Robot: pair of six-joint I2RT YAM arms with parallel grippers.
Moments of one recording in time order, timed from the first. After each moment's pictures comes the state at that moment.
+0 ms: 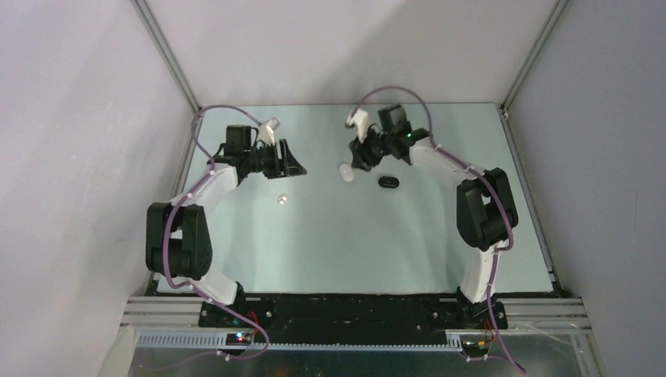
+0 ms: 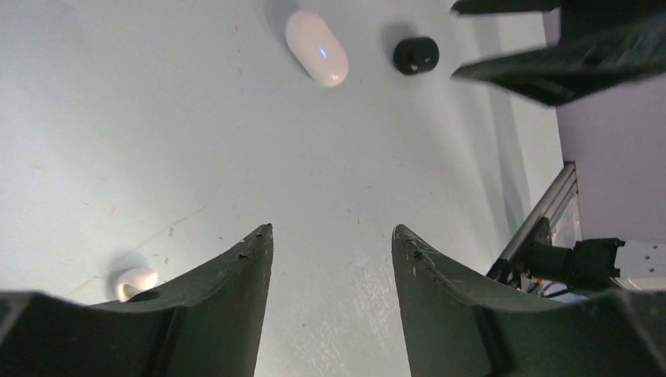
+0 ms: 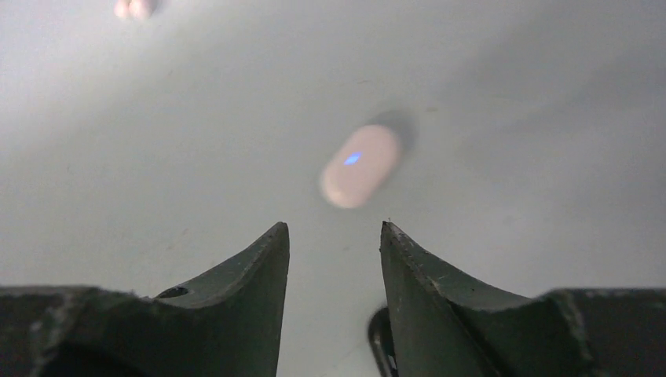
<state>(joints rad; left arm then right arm) -0.10 1.59 1.07 -0.26 0.74 -0.26 0.49 1.92 1.51 -0.37 -0.51 -0.47</state>
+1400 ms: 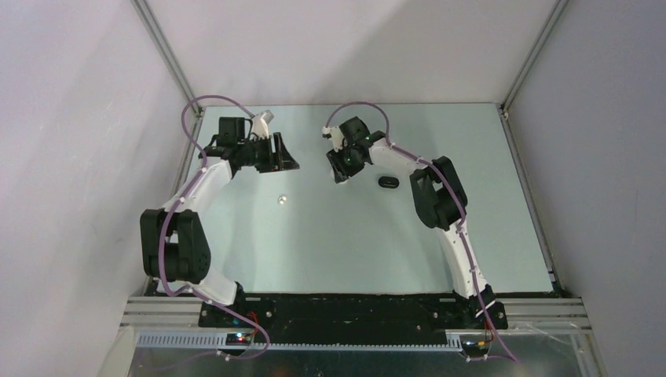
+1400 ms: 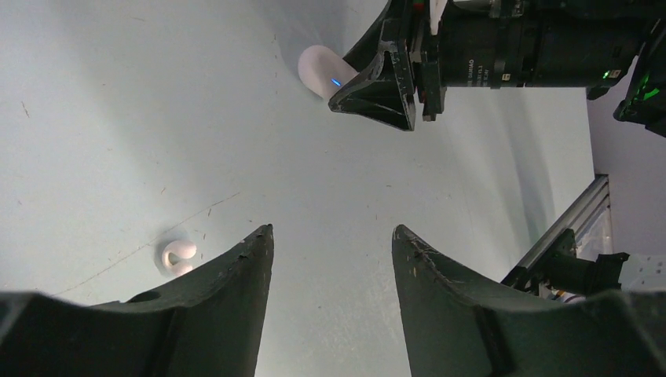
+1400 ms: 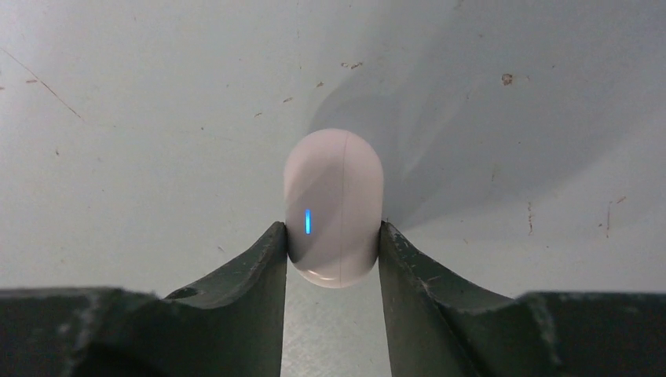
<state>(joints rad) -0.07 1.56 1.19 -0.43 0.65 -0.20 0.58 2.34 1.91 -0.56 -0.24 -0.08</state>
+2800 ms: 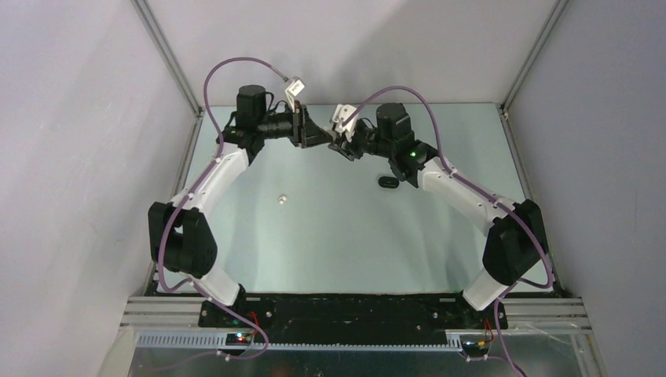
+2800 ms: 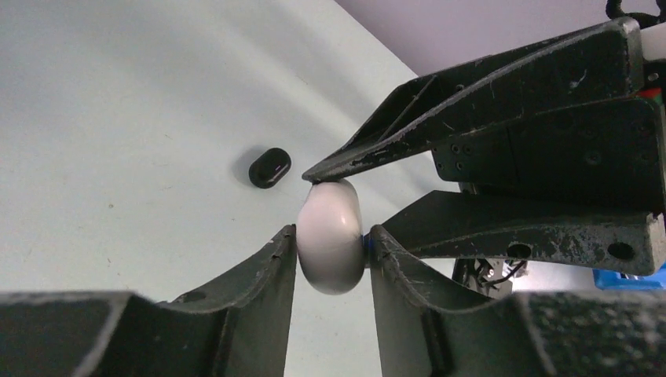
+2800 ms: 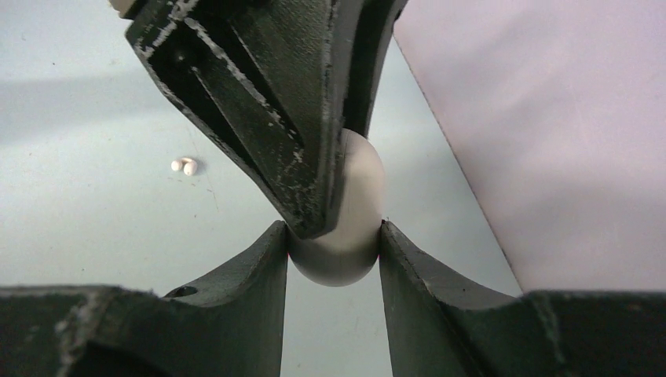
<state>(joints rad) -0.25 1.62 1.42 -0.18 0.96 -0.20 0.63 1.63 1.40 -0.01 -0.44 -0.52</state>
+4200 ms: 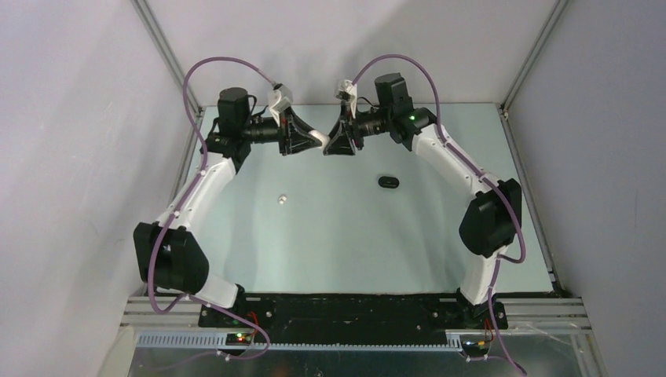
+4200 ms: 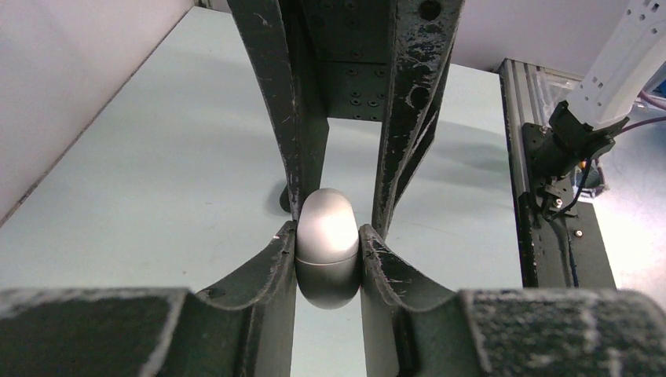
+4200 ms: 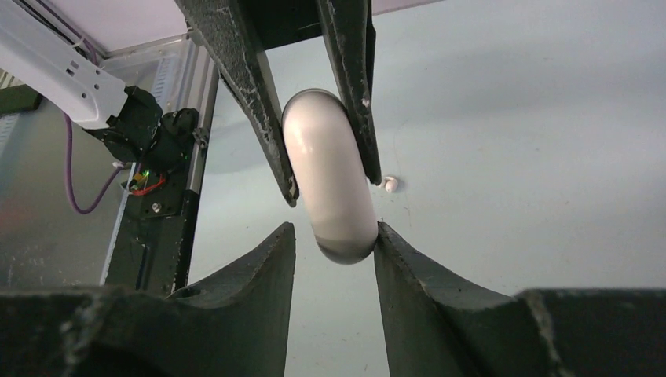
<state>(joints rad) -0.20 1.49 1.34 -0.14 1.17 0.16 0.52 1.87 1.81 -0.42 -1.03 -0.23</state>
